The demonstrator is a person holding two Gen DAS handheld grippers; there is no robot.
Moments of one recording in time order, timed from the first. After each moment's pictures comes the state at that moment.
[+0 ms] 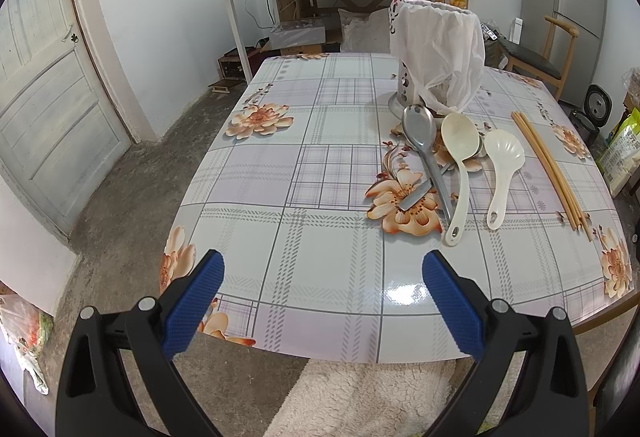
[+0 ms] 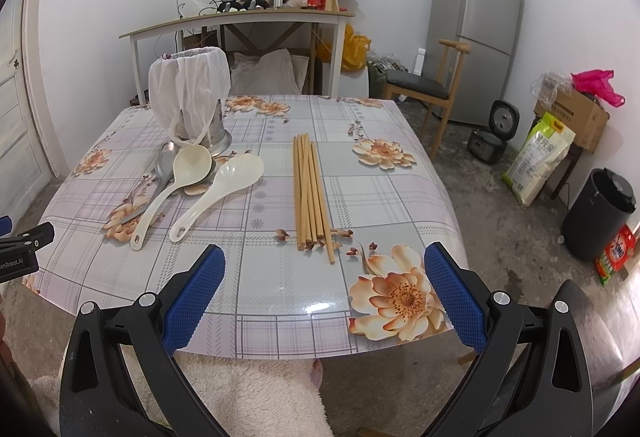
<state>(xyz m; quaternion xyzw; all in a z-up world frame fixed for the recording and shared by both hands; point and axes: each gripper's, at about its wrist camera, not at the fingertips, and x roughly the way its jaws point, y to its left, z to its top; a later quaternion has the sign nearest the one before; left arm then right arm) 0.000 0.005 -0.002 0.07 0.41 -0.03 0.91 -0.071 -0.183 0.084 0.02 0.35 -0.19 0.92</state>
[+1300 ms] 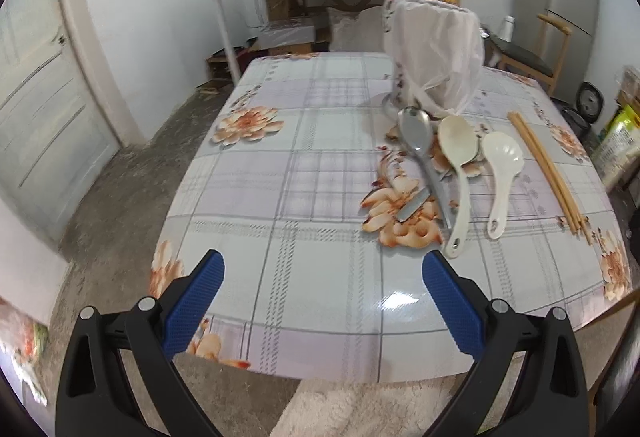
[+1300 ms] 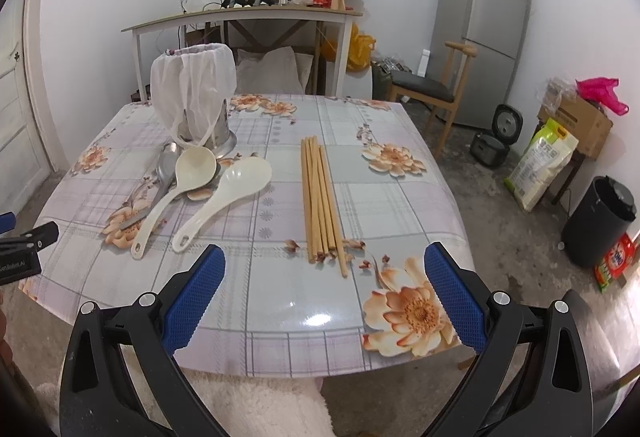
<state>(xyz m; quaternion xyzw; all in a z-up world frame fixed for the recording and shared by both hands) 0.017 0.009 -0.007 0.08 0.41 -0.06 0.91 -0.049 -0.175 0.084 0.01 0.35 -0.18 0.92</state>
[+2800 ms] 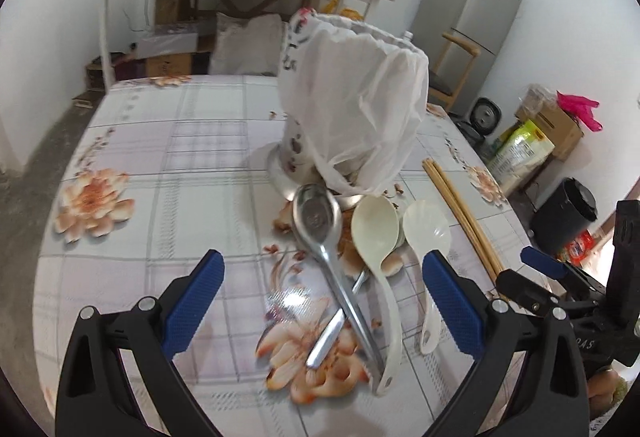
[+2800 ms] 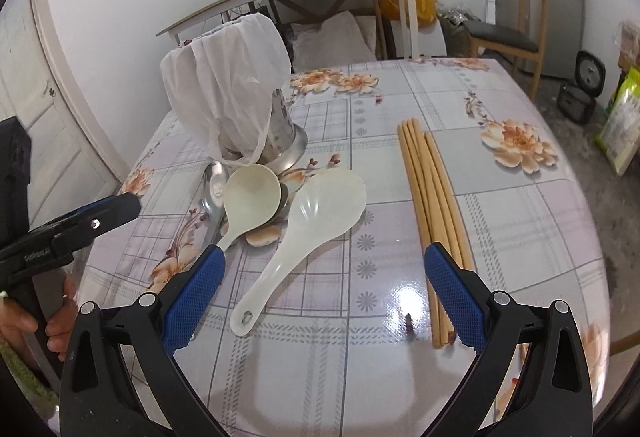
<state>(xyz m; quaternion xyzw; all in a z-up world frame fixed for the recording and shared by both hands) 0.150 -0.030 -0.016 -0.01 0.41 -0.29 0.87 0.066 -0.190 0.046 0.14 0.40 -0.05 0.90</state>
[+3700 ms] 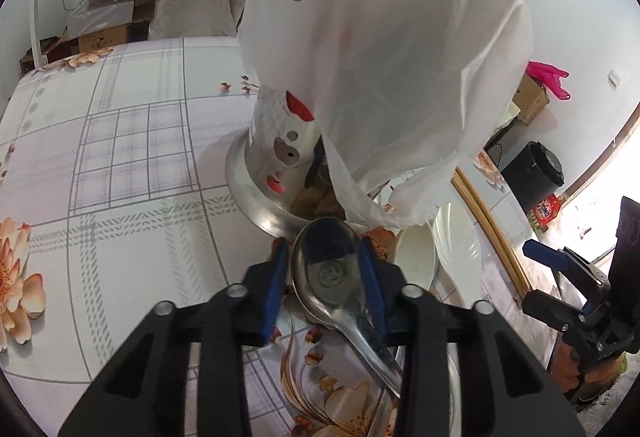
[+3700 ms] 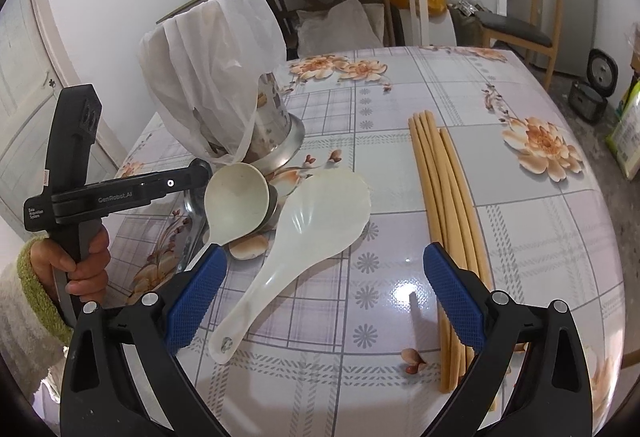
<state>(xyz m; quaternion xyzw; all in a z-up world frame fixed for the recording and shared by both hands) 0.242 -0.056 -0.067 0.00 0.46 -0.39 0.80 0.095 -0.198 0.026 0.13 0.42 -0.03 0.90</state>
